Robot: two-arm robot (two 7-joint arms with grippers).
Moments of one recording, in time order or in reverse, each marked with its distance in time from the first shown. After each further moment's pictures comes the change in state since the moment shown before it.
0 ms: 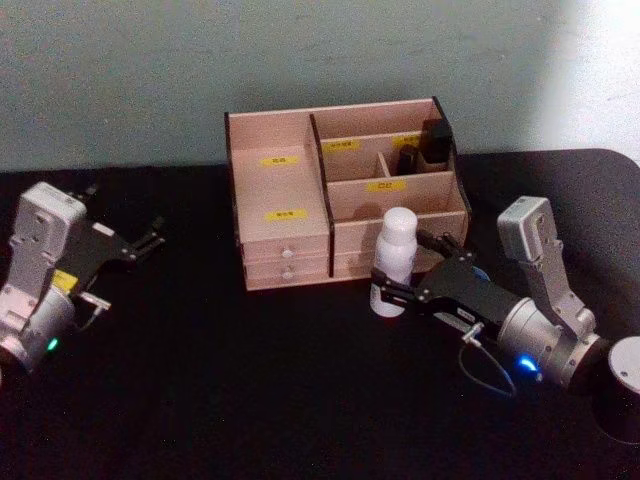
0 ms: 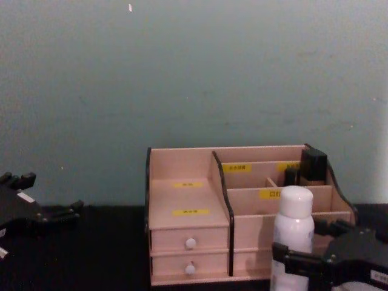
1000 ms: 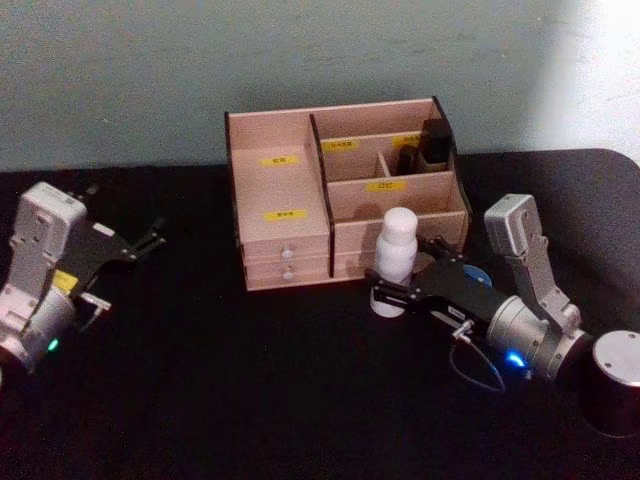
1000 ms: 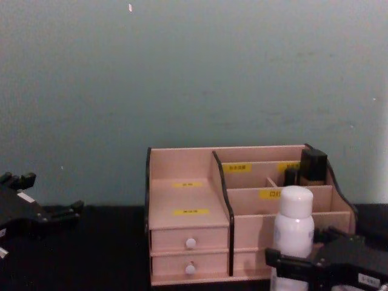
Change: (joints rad) left arm 0.000 0.000 0.000 0.000 0.000 0.000 0.000; right arm 0.034 -0.053 0.016 0.071 -0.020 0.026 0.021
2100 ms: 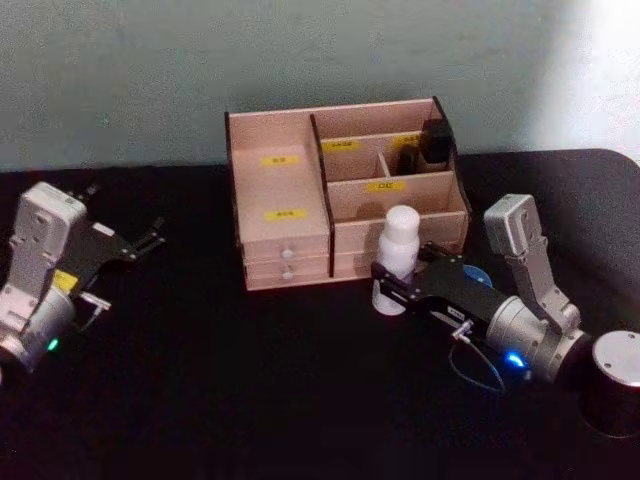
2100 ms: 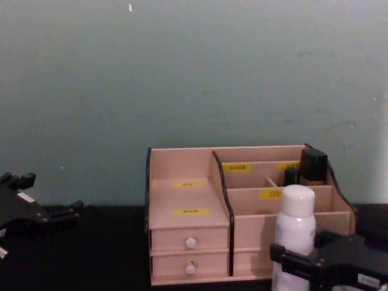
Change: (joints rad) left arm 0.000 0.000 0.000 0.000 0.000 0.000 0.000; right arm 0.000 0.000 -0.001 0.000 0.002 0.001 0.002
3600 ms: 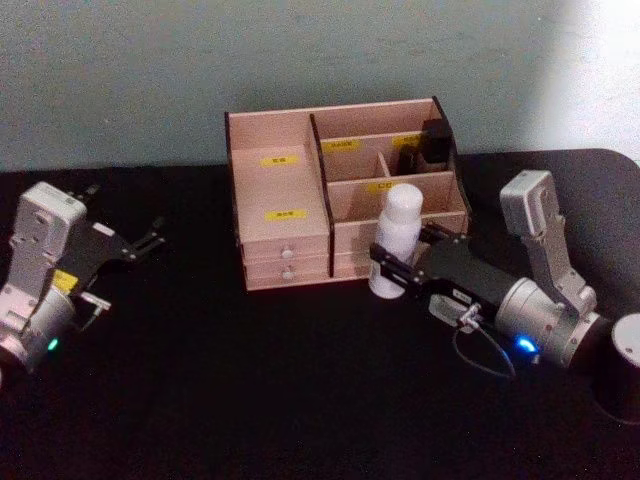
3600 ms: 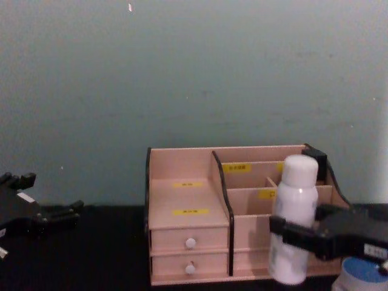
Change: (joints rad) left arm 0.000 0.000 0.000 0.000 0.000 0.000 0.000; right arm -0.022 0.038 0.014 -0.111 0.038 0.035 0.025
